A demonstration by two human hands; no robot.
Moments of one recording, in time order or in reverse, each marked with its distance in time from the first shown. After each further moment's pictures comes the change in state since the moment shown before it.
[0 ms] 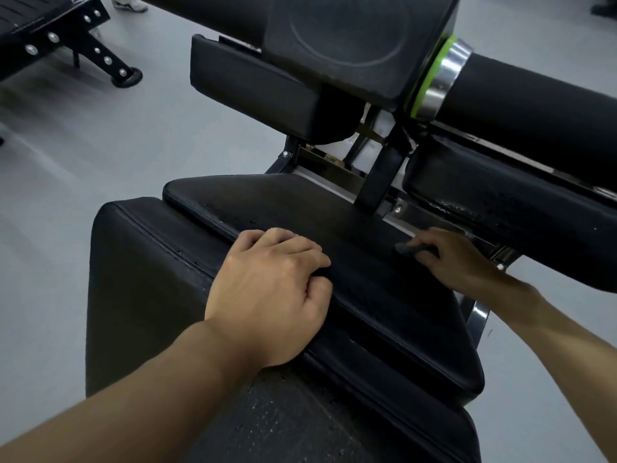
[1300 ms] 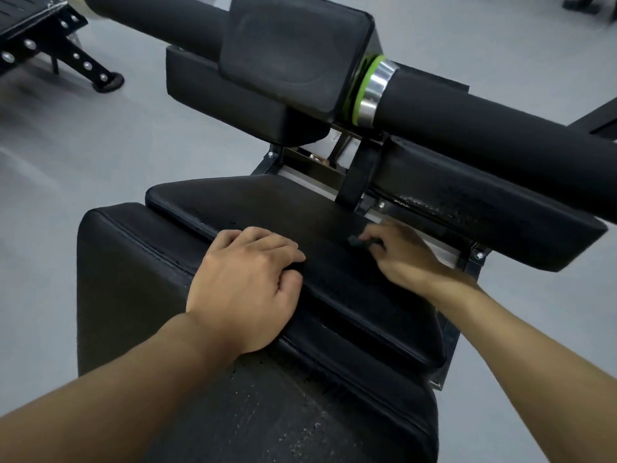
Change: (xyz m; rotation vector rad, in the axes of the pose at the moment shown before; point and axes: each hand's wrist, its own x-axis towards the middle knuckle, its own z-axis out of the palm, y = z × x) left_hand 0.001 -0.001 0.002 0.013 0.028 0.029; right_hand -0.011 -0.053 0.004 -0.002 -0.041 0.024
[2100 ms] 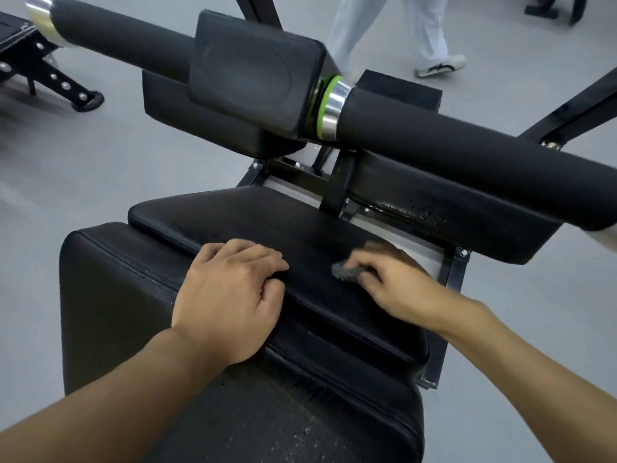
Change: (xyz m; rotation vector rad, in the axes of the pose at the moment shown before) left_hand -0.001 -0.002 0.001 0.019 0.032 0.024; right_hand -0.055 -0.016 -0.010 0.053 -0.042 -0.108
